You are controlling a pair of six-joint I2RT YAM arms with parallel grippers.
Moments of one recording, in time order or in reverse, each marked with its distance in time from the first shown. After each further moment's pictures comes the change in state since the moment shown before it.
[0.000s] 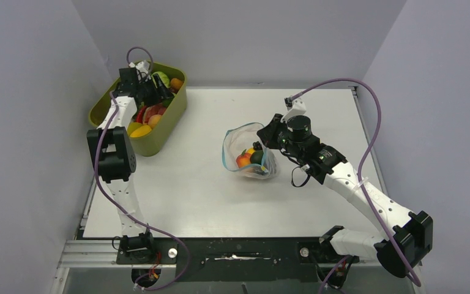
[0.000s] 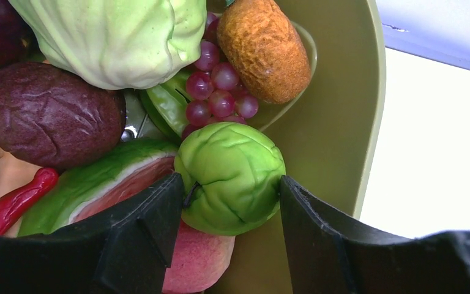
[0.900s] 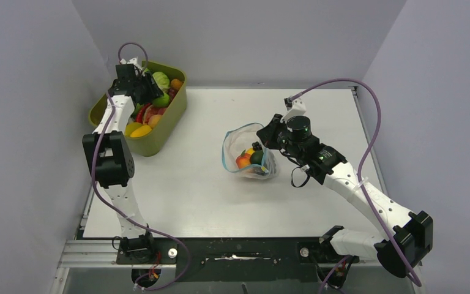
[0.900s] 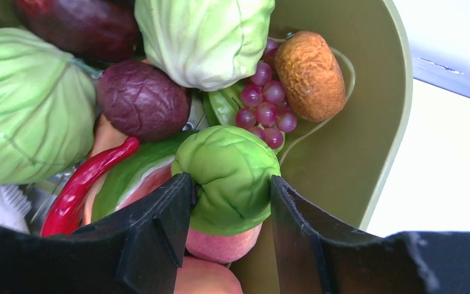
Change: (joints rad) left arm -0.007 -0.082 -0.010 -0.053 -0.221 0.007; right arm 0.007 -0.001 0.000 0.000 0.003 0.003
